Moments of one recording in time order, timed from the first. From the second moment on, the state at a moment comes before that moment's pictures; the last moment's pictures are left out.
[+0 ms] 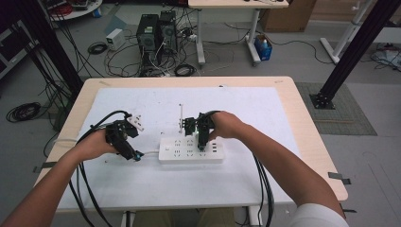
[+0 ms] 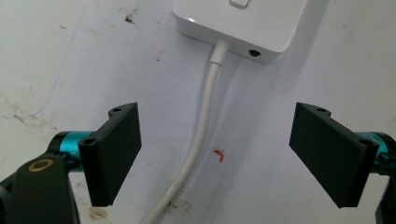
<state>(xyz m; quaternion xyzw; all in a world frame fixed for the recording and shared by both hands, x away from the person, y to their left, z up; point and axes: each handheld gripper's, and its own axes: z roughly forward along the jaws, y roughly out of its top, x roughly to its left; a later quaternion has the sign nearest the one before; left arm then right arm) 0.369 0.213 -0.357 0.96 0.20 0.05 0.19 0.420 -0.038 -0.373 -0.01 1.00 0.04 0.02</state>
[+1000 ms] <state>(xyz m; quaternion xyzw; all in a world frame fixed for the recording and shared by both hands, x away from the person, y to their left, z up) 0.374 0.220 -0.341 0.94 0.23 0.08 0.22 0.429 -0.076 -0.330 0.15 0.96 0.22 0.04</state>
